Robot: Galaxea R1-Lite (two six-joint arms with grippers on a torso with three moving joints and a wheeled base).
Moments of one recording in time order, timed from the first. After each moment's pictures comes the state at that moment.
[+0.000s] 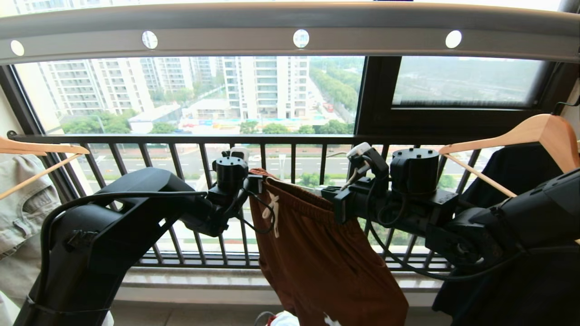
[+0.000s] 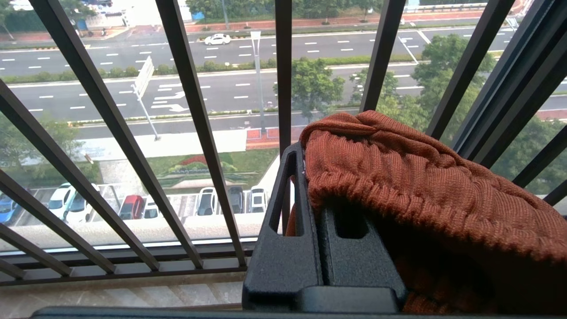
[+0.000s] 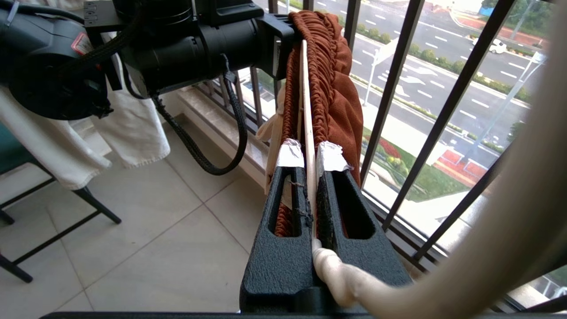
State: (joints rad) left arm -0.36 2.46 -1.51 -0.85 0.25 -0.05; right arm 0.49 1.95 -0.96 -0.79 0.27 -0.02
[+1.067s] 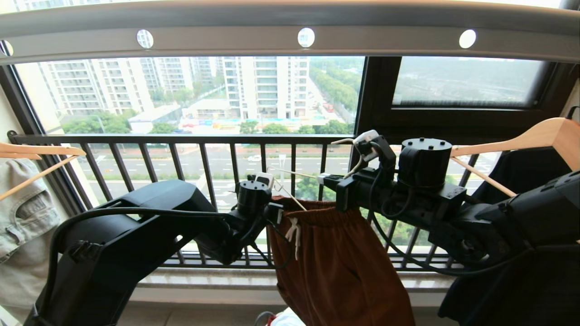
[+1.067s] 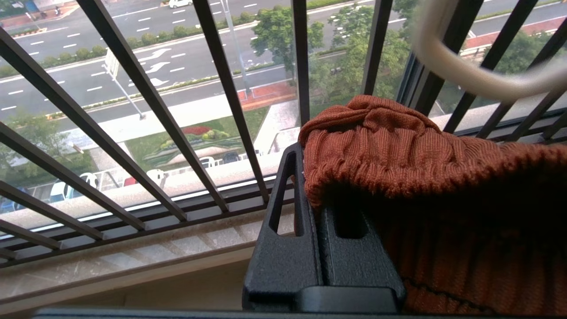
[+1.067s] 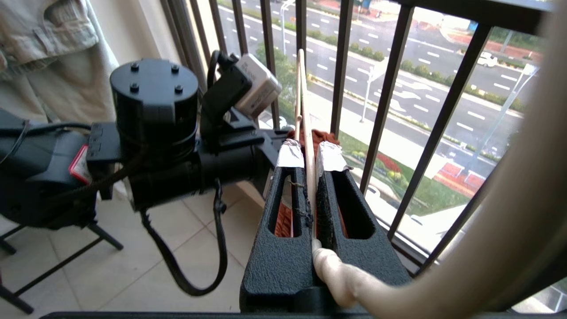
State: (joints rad) left arm -0.50 2.42 -1.31 -0.86 0.25 -0.01; right arm 0.49 1.94 -0.98 -0.88 0.27 0.03
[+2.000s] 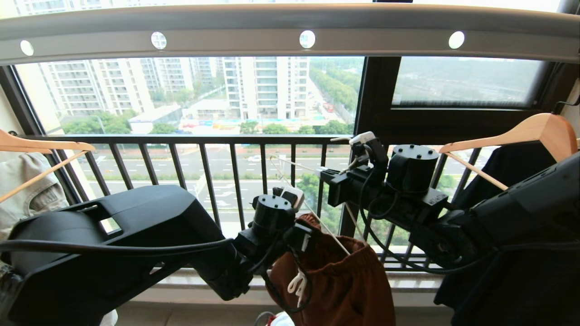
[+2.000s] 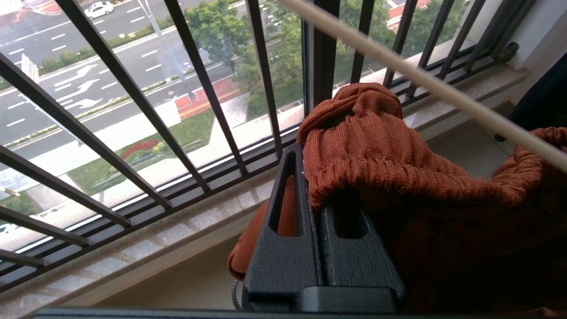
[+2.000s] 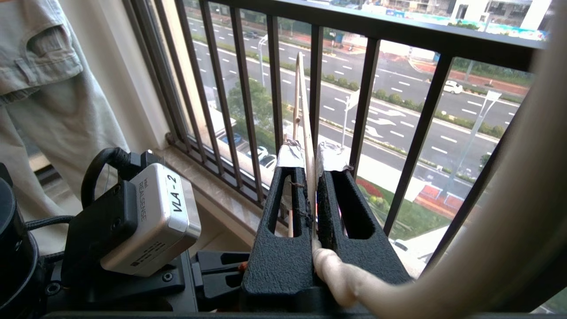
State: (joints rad) left arm -0.69 2.26 -1.07 -0.90 0.18 -0.01; right arm 0.49 2.03 -1.01 -1.03 0.18 0.04
